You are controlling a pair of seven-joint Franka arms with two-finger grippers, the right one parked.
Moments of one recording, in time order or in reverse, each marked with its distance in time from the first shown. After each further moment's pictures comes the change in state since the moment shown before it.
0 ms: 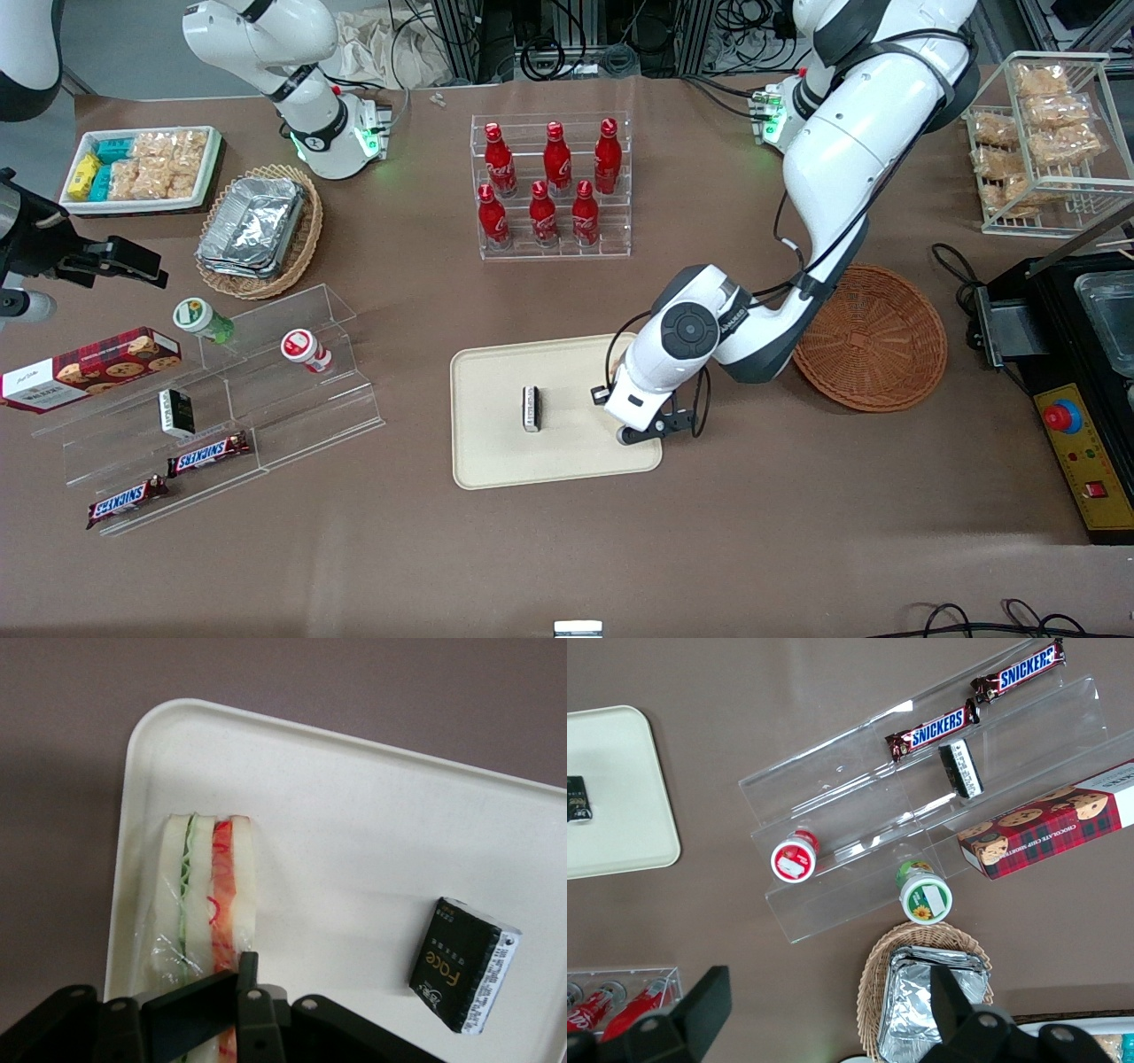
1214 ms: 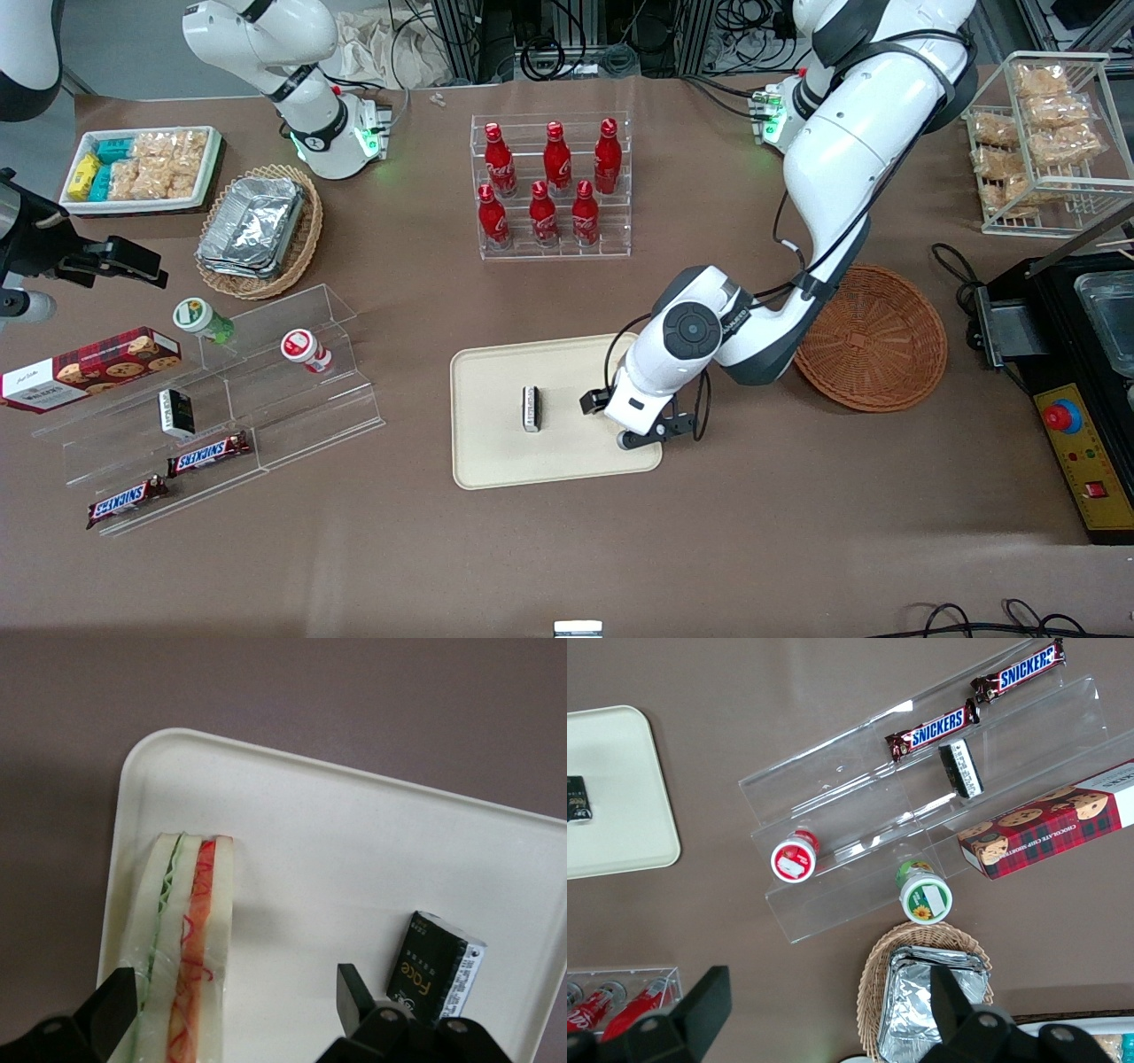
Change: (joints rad) arm -0.002 -0.002 0.000 0.036 0.000 0.002 -0.007
